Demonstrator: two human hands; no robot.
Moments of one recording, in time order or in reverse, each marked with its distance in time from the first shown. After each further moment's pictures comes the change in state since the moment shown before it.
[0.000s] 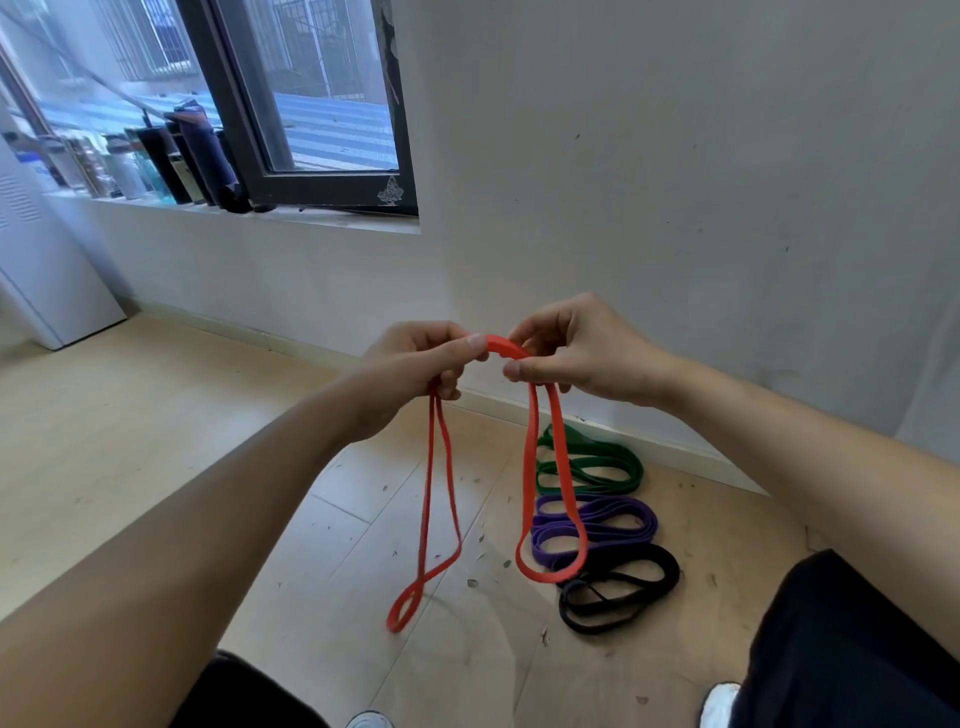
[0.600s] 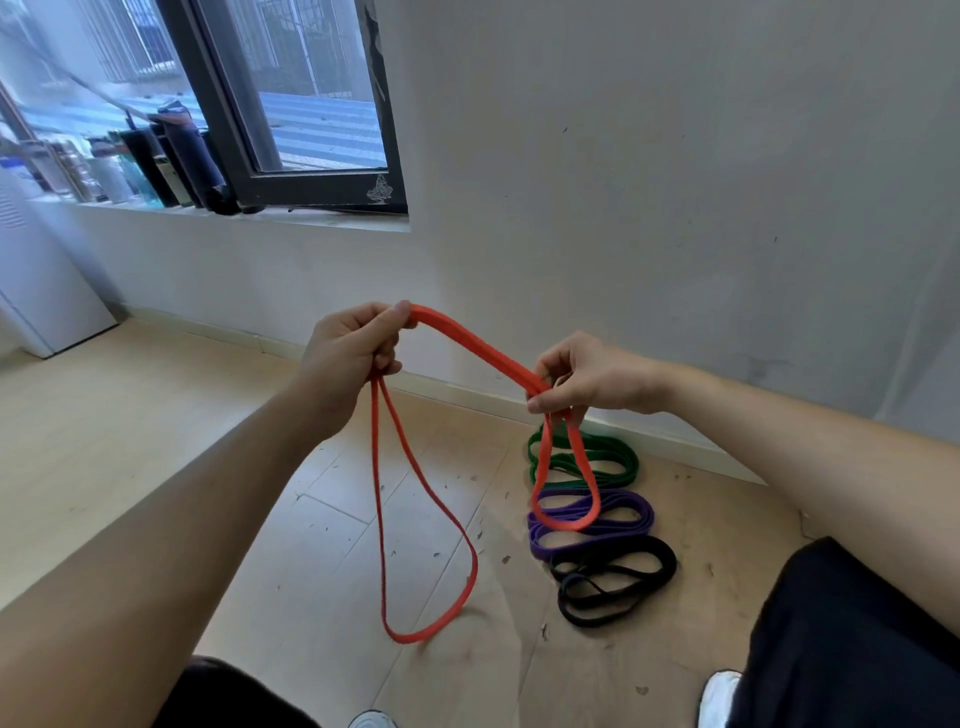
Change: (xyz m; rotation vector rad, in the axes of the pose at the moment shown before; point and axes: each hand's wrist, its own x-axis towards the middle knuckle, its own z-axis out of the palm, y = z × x) left_hand -0.002 -0.019 -0.028 -0.154 0.317 0.023; right_hand -0.004 0.046 -0.004 0.080 -0.227 0.311
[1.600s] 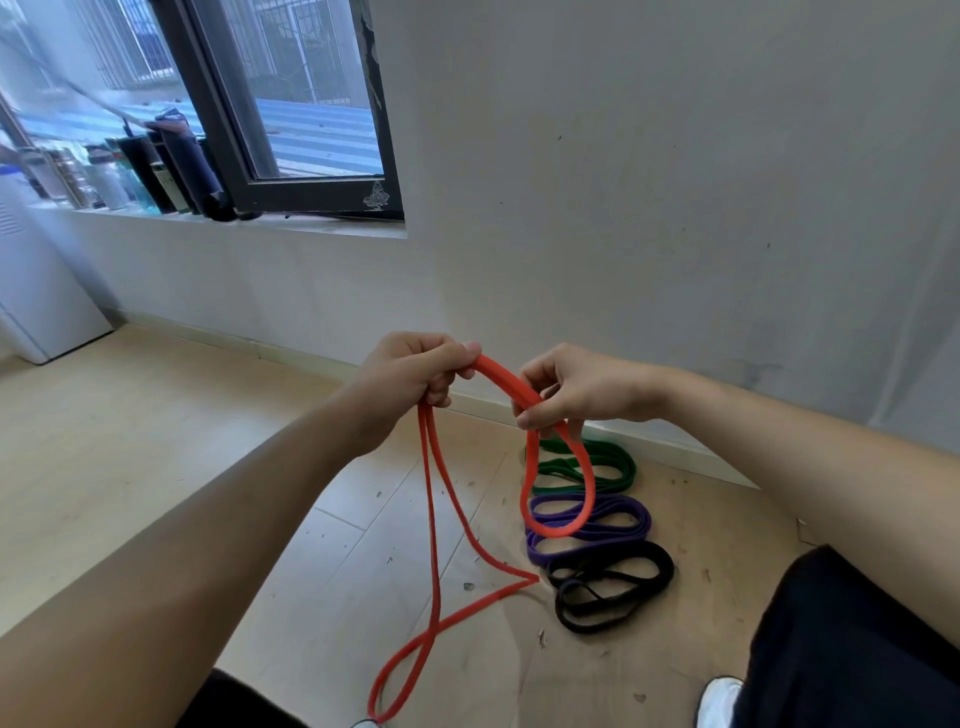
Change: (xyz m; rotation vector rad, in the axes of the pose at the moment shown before) left_hand -0.011 0.015 0.044 0.125 -0.239 -0.080; right_hand -0.006 -0.014 0.004 -0.078 -0.087 -0.009
